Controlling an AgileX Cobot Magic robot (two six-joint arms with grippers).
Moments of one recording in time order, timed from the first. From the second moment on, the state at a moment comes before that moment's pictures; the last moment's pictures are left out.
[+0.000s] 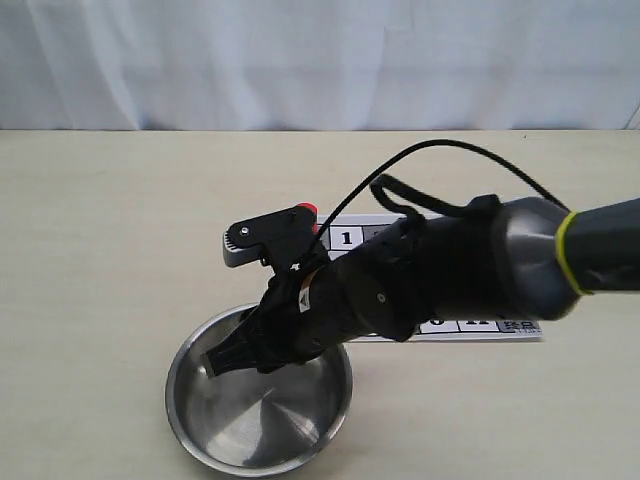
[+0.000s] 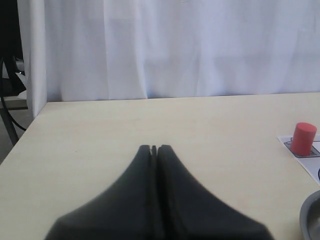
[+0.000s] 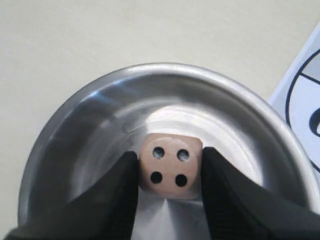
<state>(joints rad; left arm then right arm) -0.06 0.00 0.00 -0.05 0.21 0.08 0.83 1.83 -1.02 0.13 0.25 0.17</state>
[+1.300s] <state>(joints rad) -0.06 0.00 0.00 -0.05 0.21 0.08 -0.14 1.69 -1.02 -0.22 0.72 0.17</state>
